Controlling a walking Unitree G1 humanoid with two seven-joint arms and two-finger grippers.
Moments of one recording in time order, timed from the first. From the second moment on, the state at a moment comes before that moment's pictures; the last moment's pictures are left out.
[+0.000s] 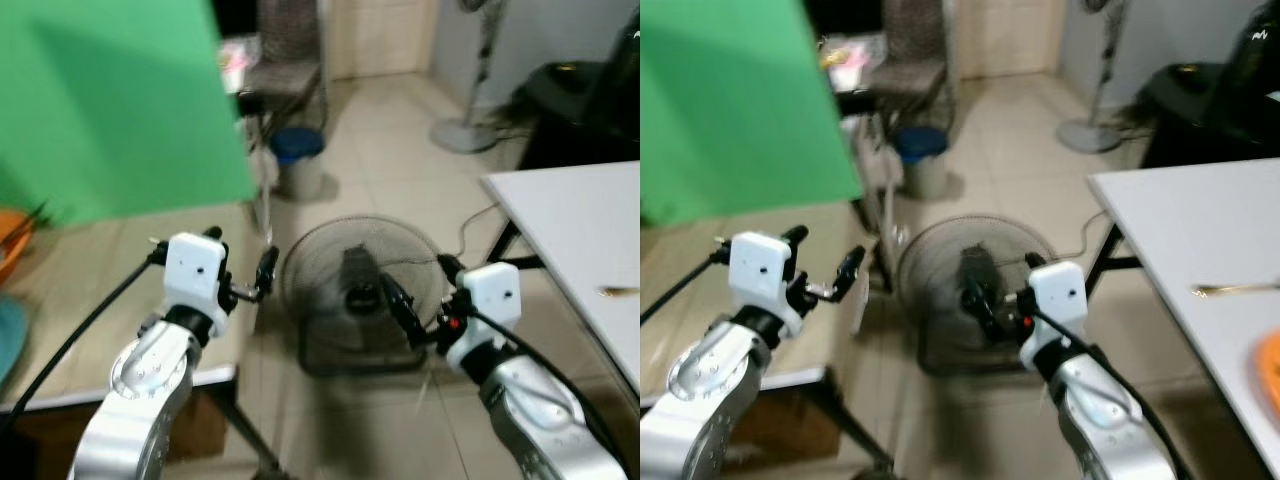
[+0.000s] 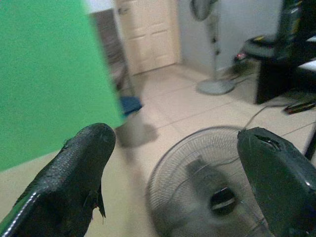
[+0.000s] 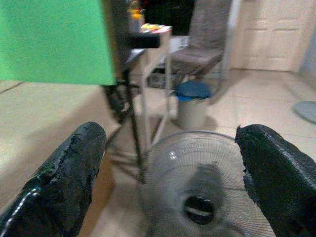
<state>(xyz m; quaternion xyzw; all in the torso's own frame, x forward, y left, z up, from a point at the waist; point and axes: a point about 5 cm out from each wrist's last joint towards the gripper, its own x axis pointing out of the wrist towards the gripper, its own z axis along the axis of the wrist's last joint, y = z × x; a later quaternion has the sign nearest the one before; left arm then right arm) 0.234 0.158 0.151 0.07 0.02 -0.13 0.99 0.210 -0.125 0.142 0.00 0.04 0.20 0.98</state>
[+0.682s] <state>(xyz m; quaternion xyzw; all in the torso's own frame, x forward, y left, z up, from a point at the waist) 0.237 0.153 0.154 0.06 0.02 -0.13 0.99 0.212 -0.131 0.142 0.01 0.05 0.18 0.98</state>
